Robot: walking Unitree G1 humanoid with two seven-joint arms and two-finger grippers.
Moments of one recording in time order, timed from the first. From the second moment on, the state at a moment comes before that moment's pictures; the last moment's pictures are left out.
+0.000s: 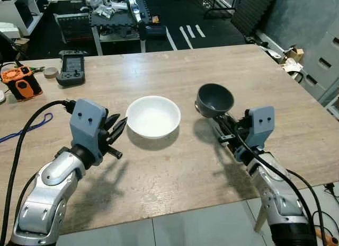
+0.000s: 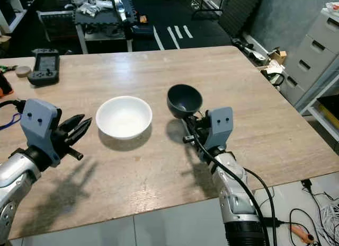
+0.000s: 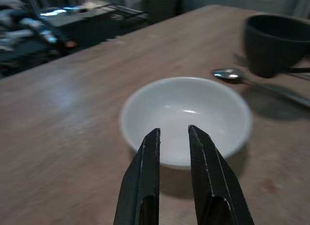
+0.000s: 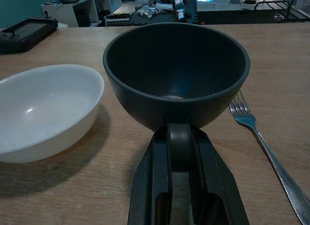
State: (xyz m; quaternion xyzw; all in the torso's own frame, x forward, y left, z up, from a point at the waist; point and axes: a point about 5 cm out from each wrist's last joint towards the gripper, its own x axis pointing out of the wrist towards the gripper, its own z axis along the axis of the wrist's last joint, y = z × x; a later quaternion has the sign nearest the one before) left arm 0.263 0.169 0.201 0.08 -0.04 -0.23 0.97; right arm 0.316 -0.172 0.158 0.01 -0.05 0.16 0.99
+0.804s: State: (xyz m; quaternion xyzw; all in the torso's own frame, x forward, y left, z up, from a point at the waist) left arm 0.253 0.168 0.205 0.08 -0.03 -0.23 0.97; right arm 0.326 -0.160 0.139 -0.03 -0.03 0.17 0.99
